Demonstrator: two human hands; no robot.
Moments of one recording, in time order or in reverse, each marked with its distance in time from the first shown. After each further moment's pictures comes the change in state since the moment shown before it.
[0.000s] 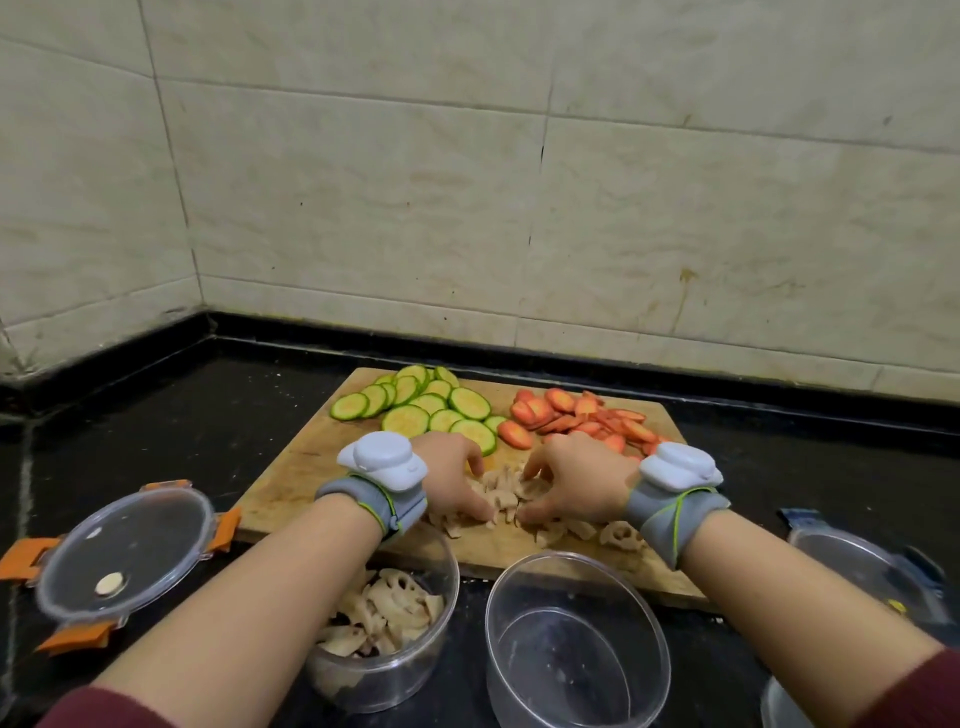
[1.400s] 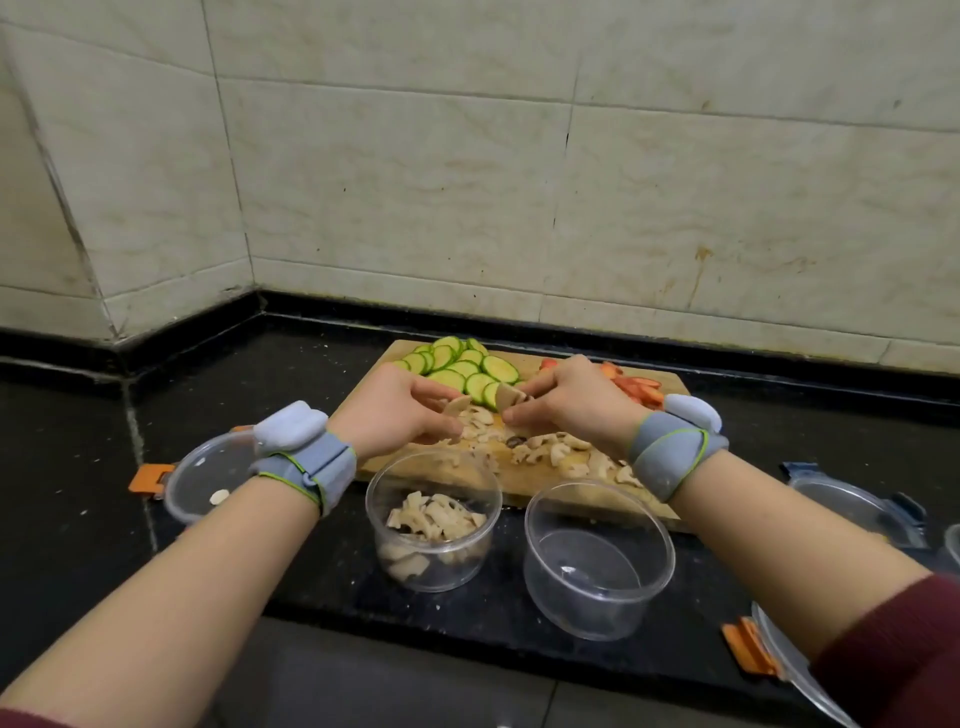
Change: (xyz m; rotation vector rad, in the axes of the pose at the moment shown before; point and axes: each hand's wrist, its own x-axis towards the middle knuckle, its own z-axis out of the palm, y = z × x) left_hand -0.101 -0.033 -0.031 -0.742 0.276 -0.064; right_hand -0.031 -0.055 -0.027 0.947 0.133 0.044
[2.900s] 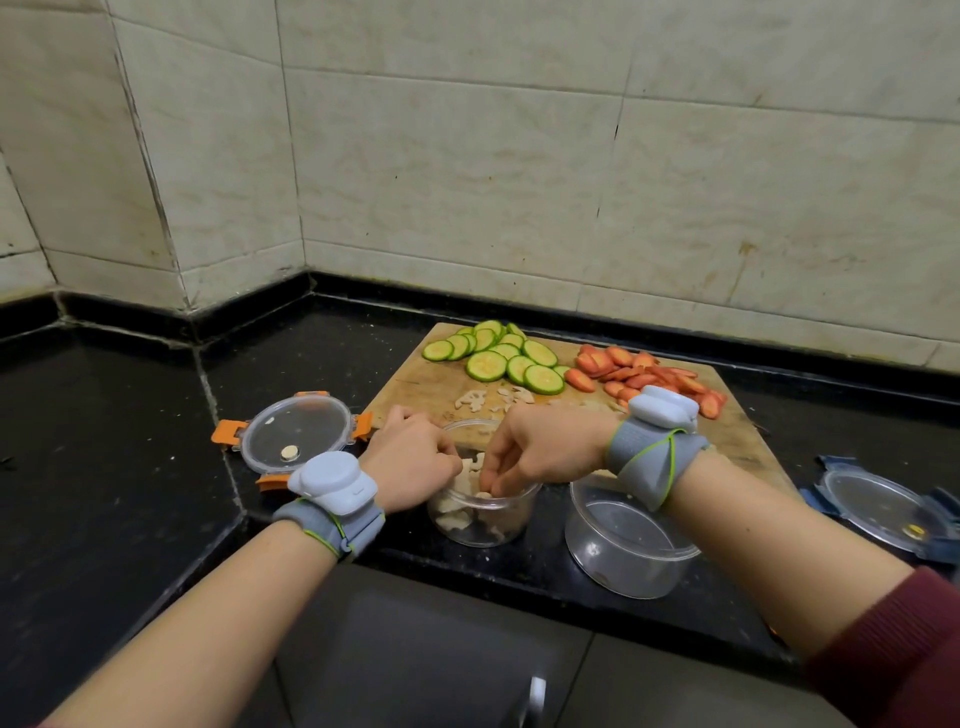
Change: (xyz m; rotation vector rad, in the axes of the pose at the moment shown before) left_hand -0.046 -0.063 0.009 0.495 -0.014 -0.019; right_hand -0.036 -0.034 0.061 -0.656 -0.575 -0.167
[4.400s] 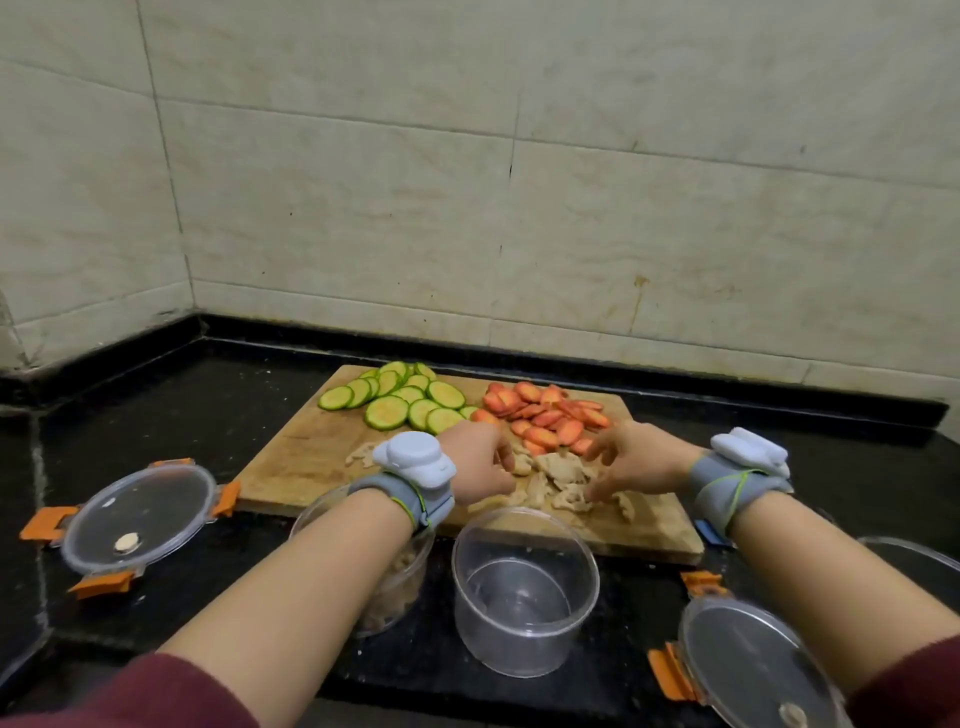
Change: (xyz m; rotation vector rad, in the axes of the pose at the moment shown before) left_hand 0.089 0.139 0.038 0.100 -0.064 0.326; right_hand -0.076 0.174 -0.047 -0.081 0.296 0.546
